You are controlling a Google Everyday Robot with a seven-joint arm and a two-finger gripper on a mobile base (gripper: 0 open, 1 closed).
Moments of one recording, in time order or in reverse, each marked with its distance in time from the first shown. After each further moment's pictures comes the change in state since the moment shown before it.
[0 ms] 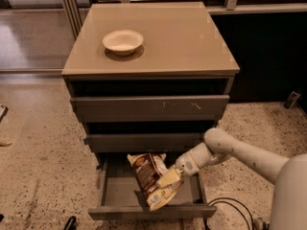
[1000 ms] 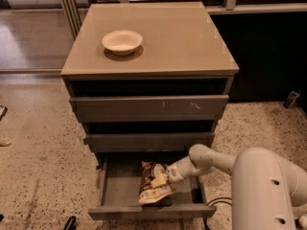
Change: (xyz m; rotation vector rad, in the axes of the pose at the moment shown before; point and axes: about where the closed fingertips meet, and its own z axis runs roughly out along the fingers) arm 0.031 -0.154 0.080 0.242 -0.049 0.363
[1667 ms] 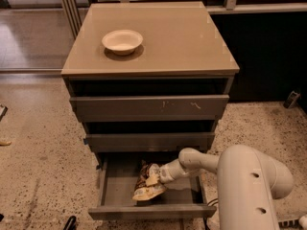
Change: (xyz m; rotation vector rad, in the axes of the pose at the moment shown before) arm -0.020 -0.033 0.042 0.107 -0.062 0.068
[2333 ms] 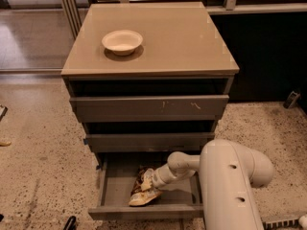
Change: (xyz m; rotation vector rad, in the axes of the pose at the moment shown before) arm 0.010 -0.003 0.048 0.083 0.058 -0.001
